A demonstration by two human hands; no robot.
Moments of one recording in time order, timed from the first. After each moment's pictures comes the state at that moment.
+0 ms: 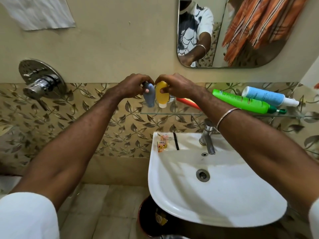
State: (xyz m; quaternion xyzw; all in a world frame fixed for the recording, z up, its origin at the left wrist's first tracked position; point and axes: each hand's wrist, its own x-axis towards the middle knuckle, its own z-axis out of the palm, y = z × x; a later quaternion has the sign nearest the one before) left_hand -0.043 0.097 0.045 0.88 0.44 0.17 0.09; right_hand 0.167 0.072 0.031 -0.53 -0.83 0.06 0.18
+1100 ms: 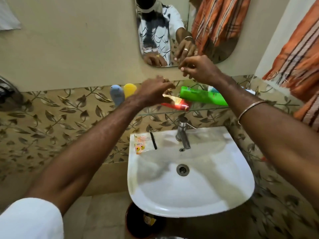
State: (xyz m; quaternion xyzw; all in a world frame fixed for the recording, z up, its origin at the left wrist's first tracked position) left_hand 0.104 0.050 0.029 0.96 0.23 0.15 -0.09; right_hand 0.321 -0.001 0.071 -0.63 -0.71 0.00 0.31
